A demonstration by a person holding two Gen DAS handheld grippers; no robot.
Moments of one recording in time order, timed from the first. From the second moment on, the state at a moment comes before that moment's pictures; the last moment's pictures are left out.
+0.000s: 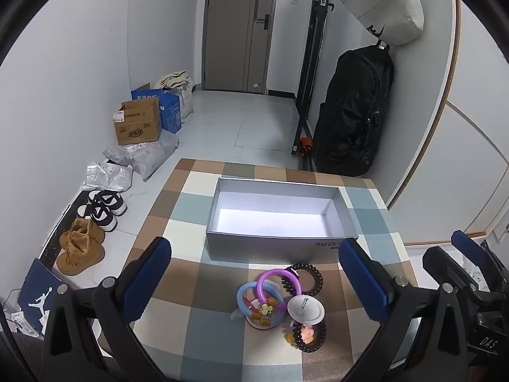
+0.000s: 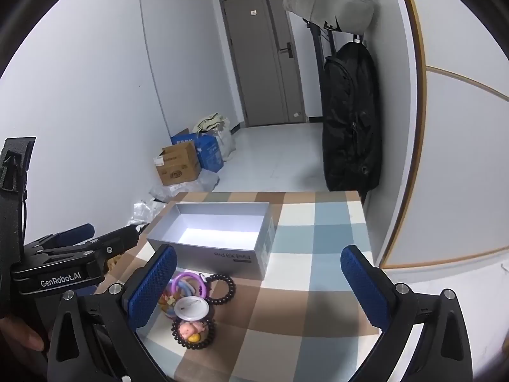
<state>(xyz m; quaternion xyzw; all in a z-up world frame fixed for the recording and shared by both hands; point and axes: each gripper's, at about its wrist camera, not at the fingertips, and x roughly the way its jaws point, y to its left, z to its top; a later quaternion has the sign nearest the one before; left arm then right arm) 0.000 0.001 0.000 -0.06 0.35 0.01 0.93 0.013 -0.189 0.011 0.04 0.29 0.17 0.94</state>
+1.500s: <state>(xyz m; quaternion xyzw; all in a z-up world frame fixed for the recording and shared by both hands) -0.001 0.003 -0.003 -0.07 0.36 0.00 0.93 0.011 -0.187 0.016 0.04 0.29 0.17 0.94</state>
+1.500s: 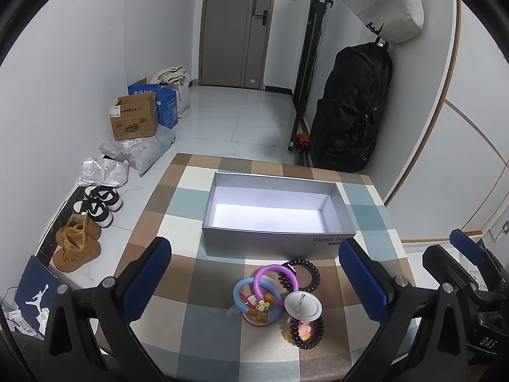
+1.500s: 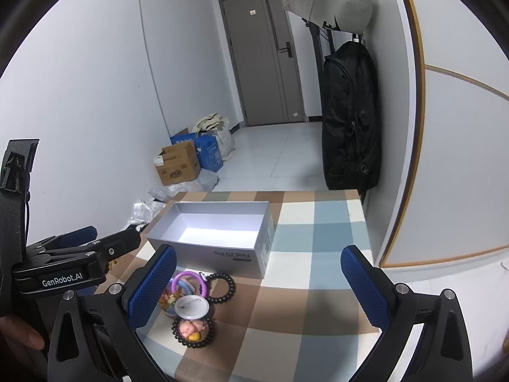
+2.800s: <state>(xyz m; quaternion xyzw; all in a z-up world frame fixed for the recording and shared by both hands) 0.028 0.051 -0.025 -0.17 0.44 -0.05 0.88 0.035 -0.148 -0.043 0.04 0.45 0.27 0.85</state>
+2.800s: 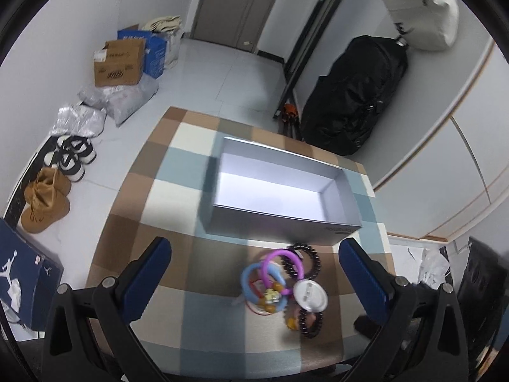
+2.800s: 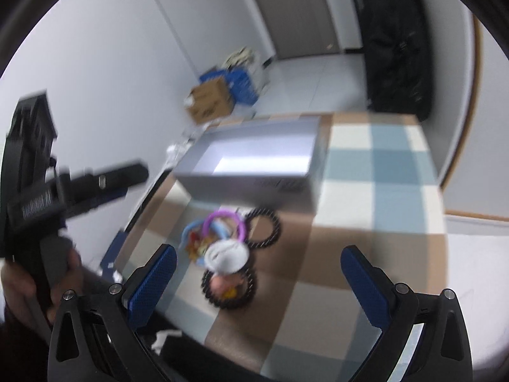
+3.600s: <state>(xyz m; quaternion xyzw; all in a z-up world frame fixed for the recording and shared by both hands) 0.037 0.093 -0.049 -0.20 0.48 -0.02 0.85 0.064 -0.102 -0.091 0.04 0.52 0.29 0.80</state>
